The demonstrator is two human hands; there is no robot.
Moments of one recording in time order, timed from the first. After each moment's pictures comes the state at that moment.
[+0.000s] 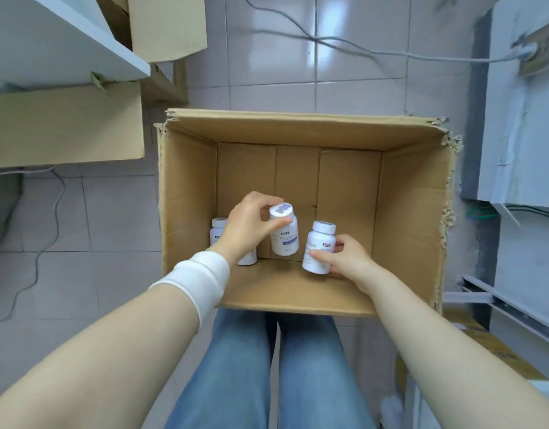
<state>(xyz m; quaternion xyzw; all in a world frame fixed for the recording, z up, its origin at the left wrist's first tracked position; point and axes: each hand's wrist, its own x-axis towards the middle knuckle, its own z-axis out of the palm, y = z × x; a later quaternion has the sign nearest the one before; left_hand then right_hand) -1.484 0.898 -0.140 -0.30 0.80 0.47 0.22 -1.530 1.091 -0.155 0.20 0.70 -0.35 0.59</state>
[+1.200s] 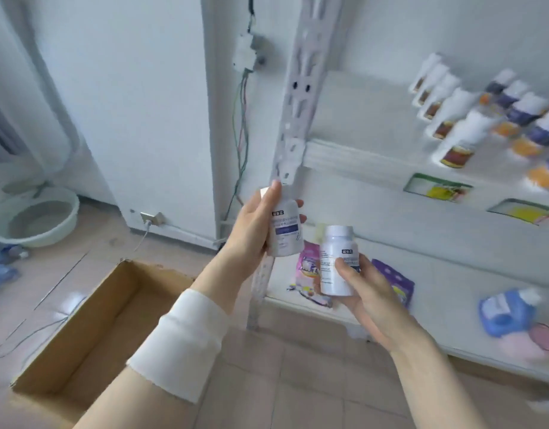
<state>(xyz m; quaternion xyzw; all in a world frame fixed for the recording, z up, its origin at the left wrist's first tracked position) -1.292 1.119 0.357 0.20 0.52 0.72 0.41 -1.123 1.188 0.333 0.35 0.53 -0.75 -0.18</state>
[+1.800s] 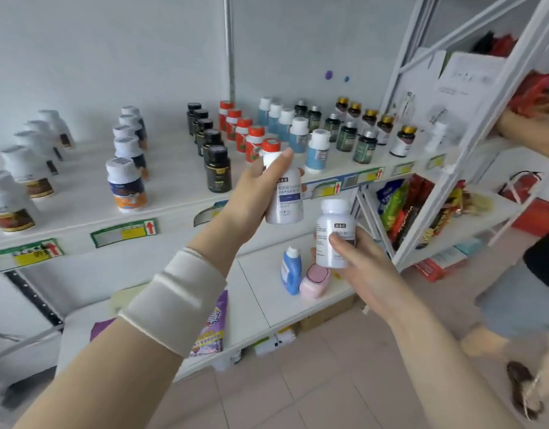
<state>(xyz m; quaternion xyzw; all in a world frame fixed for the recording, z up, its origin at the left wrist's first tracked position) -0.819 1.398 0.496 0.52 0.39 0.56 0.52 -0.643 1.358 0.425 0.45 0.50 -0.57 -0.47</state>
